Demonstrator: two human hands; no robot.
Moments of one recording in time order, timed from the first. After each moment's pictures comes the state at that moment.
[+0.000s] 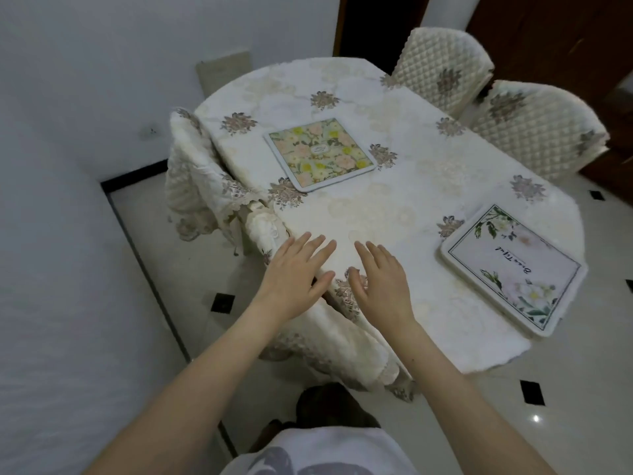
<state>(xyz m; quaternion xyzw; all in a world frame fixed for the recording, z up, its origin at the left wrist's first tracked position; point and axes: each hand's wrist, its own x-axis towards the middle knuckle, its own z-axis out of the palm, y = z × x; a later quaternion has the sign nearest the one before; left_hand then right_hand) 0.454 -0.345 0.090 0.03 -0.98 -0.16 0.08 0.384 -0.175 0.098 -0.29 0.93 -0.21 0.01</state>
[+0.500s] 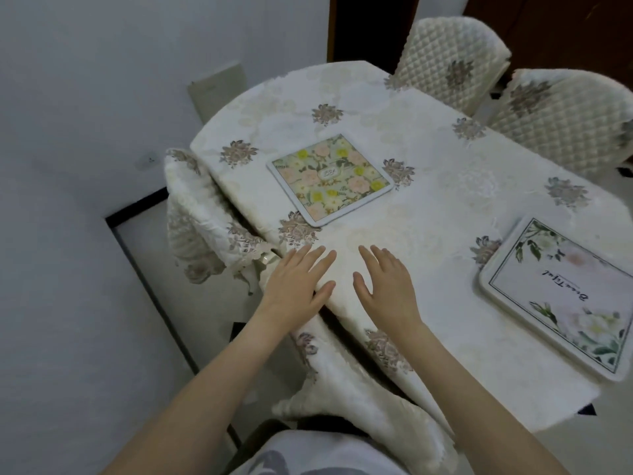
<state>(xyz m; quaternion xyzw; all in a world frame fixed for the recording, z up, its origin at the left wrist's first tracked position) 0.370 -0.439 0.080 0.01 -0.99 -0.15 0.06 0.295 -0.263 0.078 -0.27 0.94 -0.21 0.03</state>
